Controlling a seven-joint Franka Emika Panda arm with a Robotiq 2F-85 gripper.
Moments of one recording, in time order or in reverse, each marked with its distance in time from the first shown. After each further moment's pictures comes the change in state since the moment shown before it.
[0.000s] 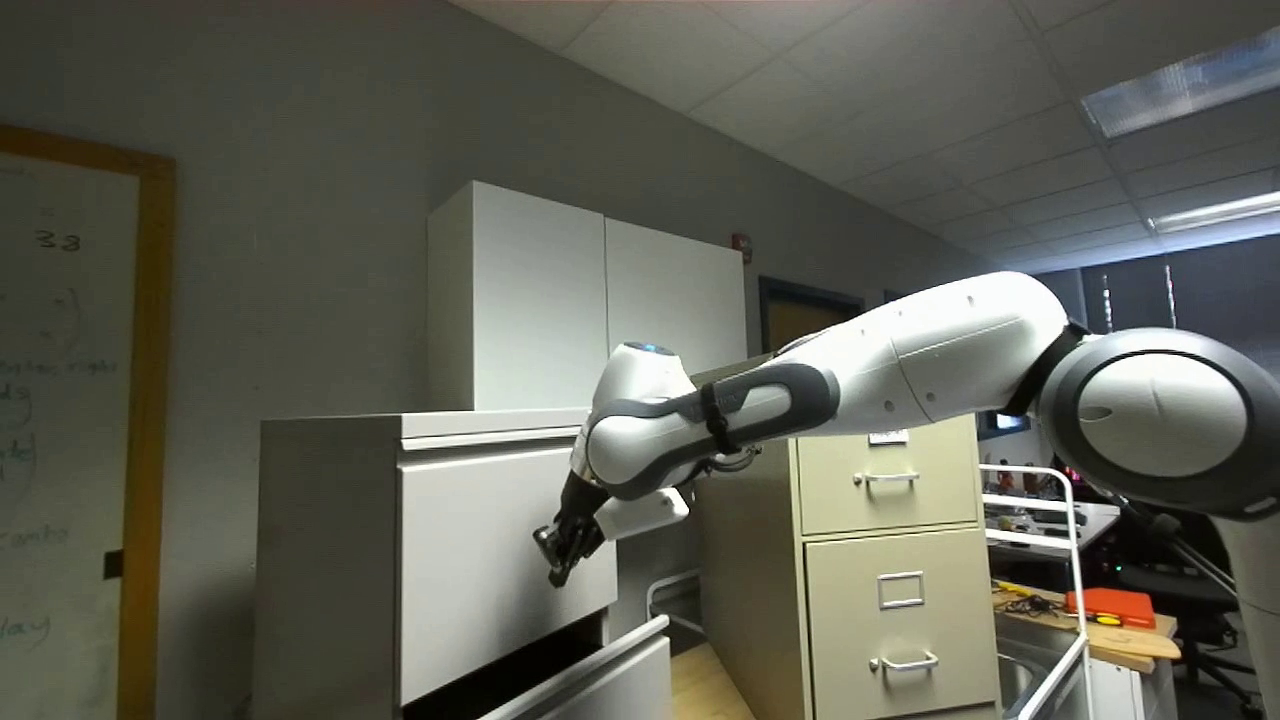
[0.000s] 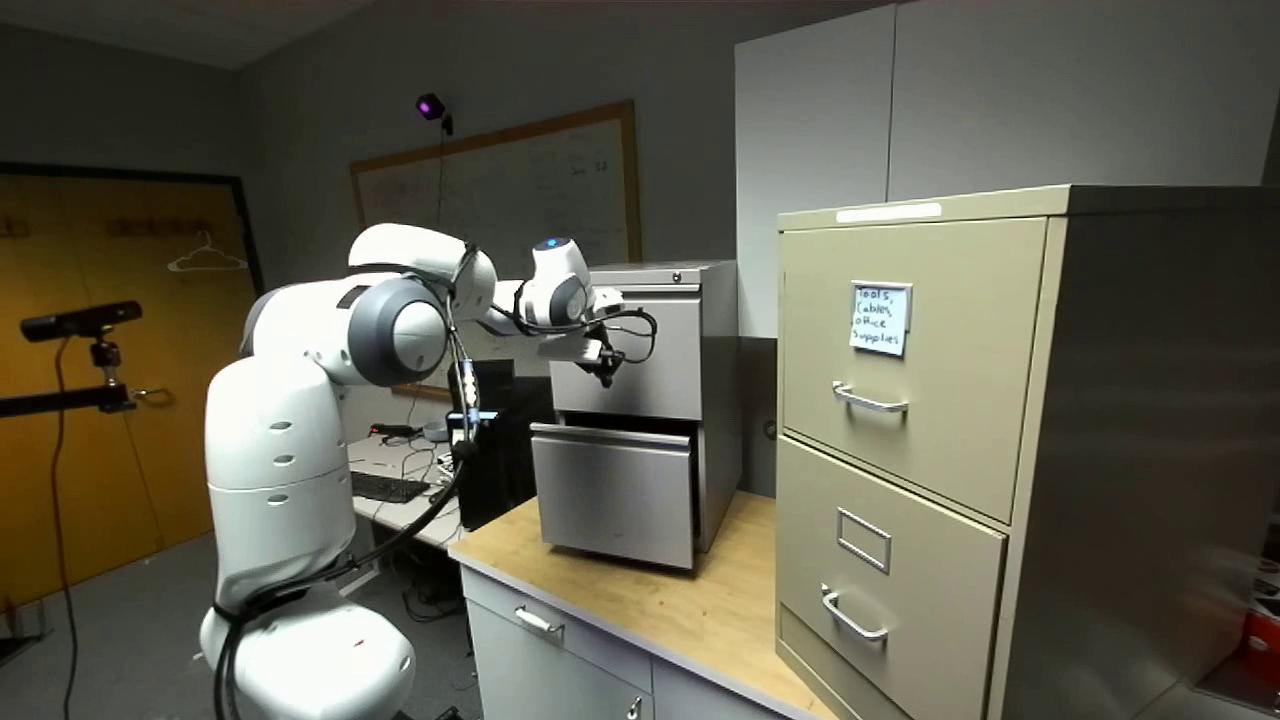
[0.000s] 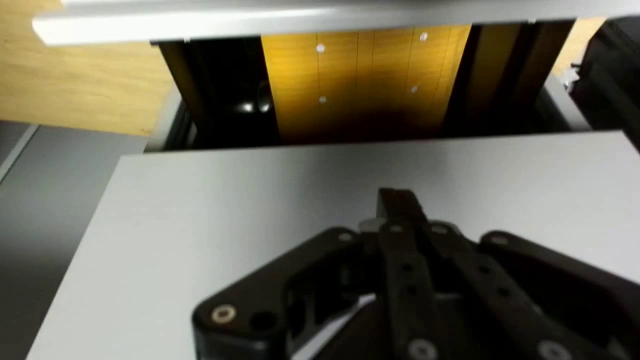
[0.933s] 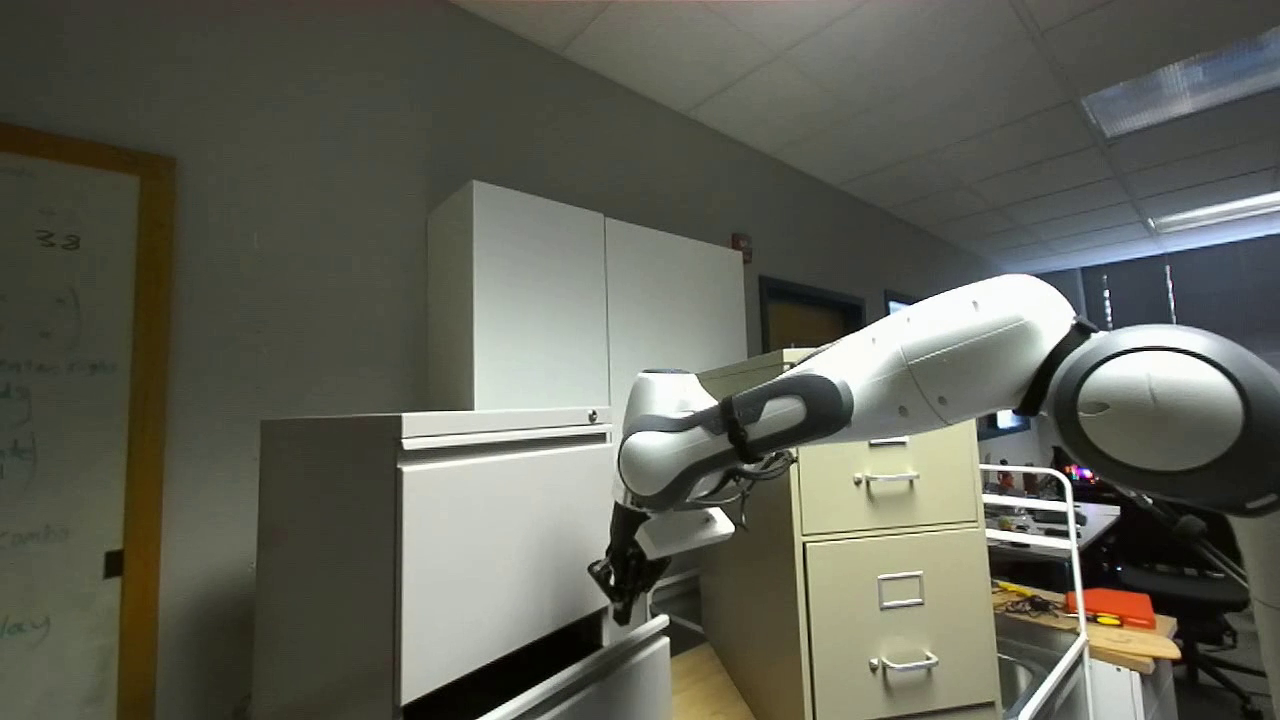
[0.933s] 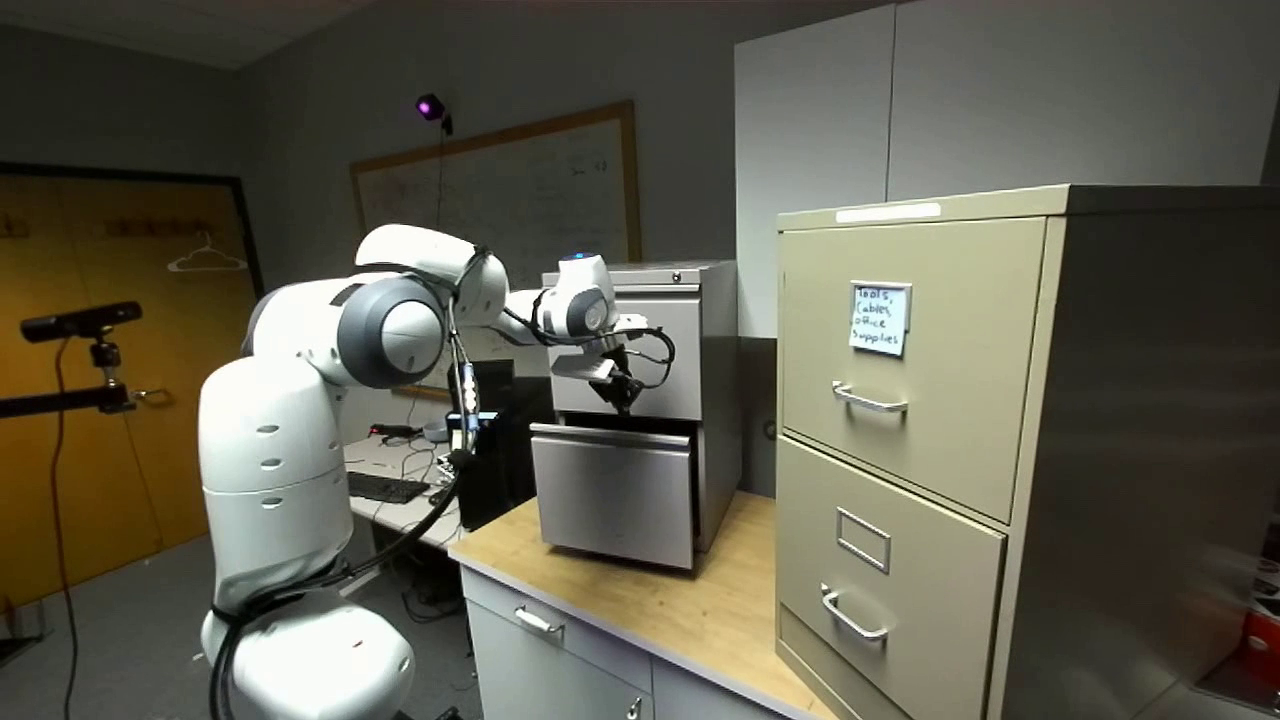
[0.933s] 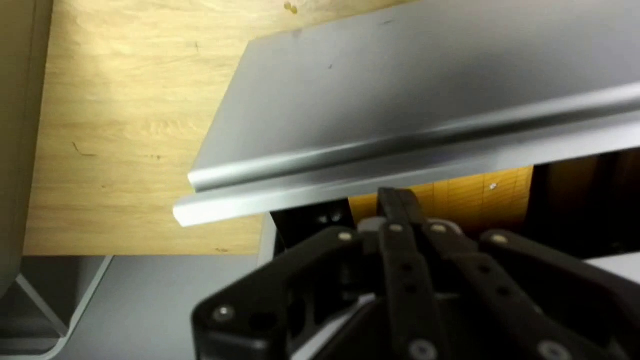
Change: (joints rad) arm -0.013 -0.027 -0.078 -0.074 -0.007 -0.167 0.088
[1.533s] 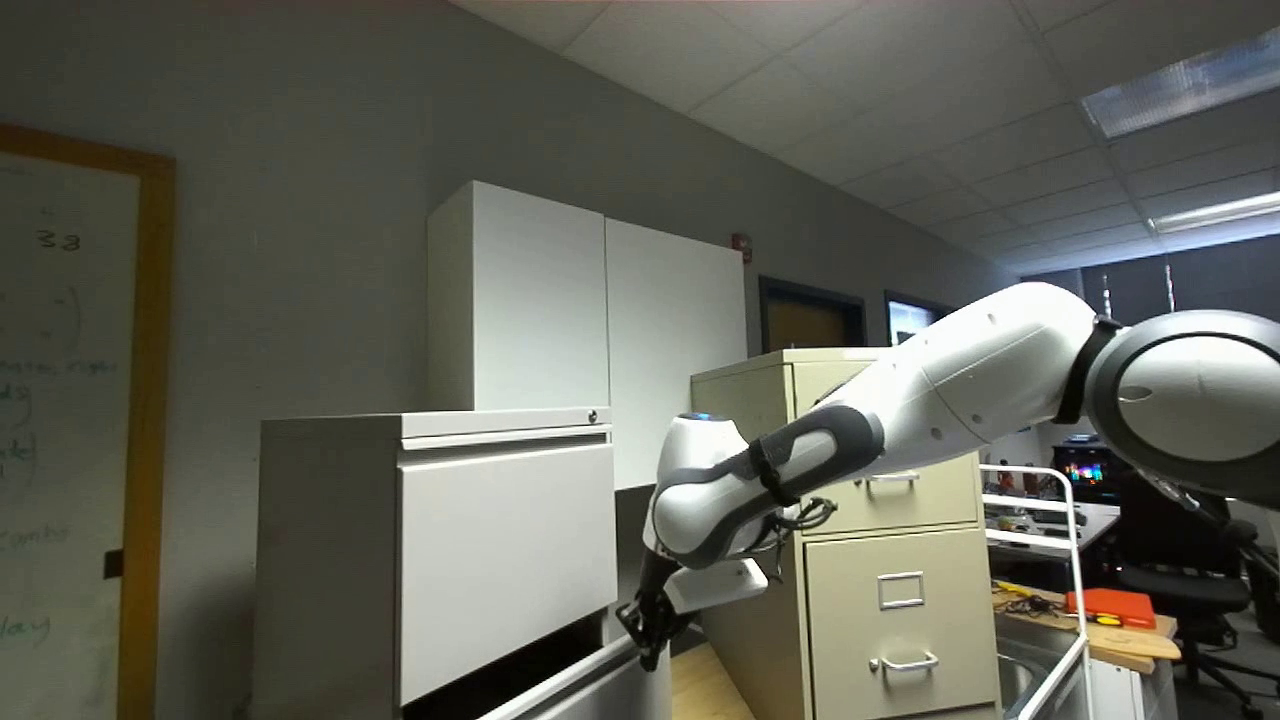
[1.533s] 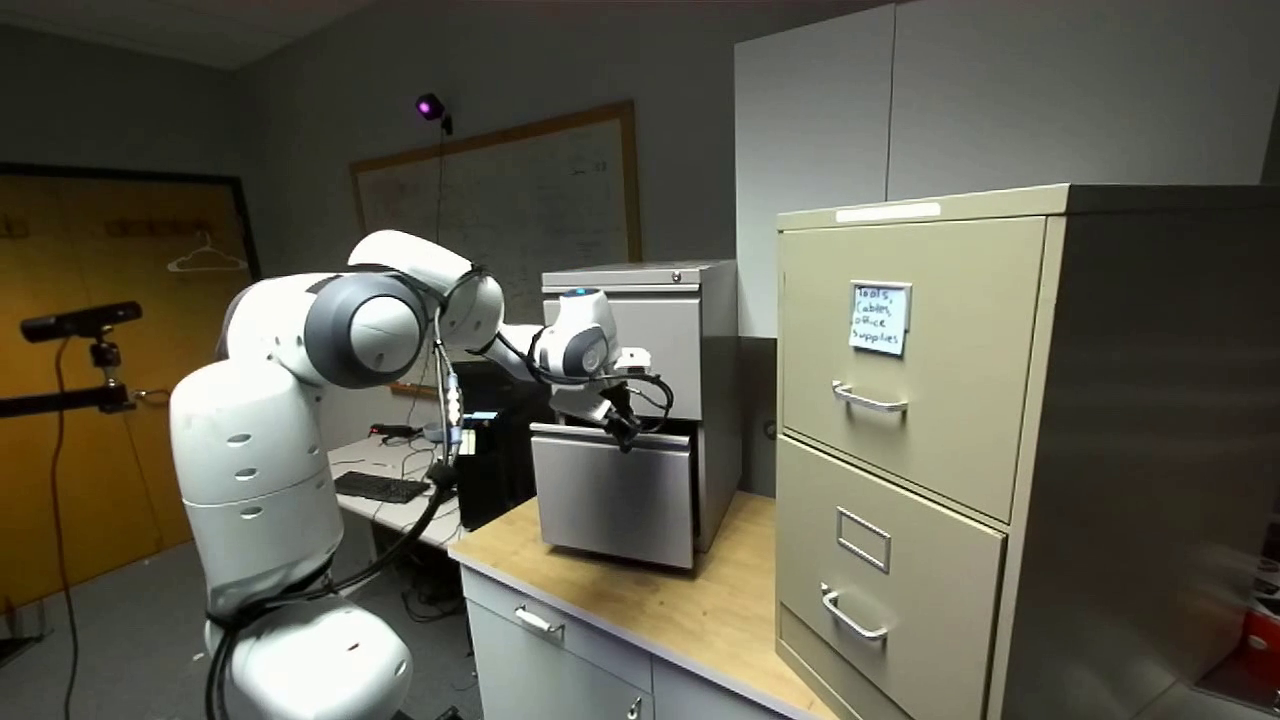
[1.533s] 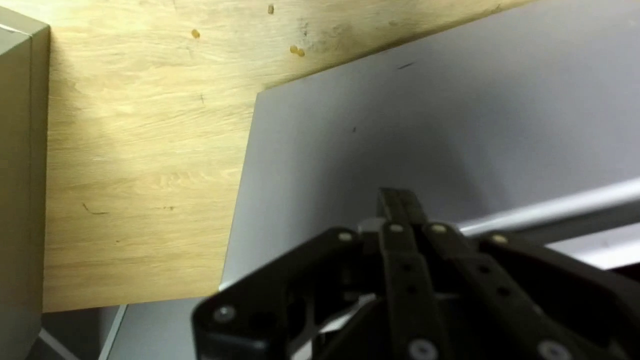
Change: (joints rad) arm -0.035 -0.073 -0.007 -0.250 0.043 0.198 0.030
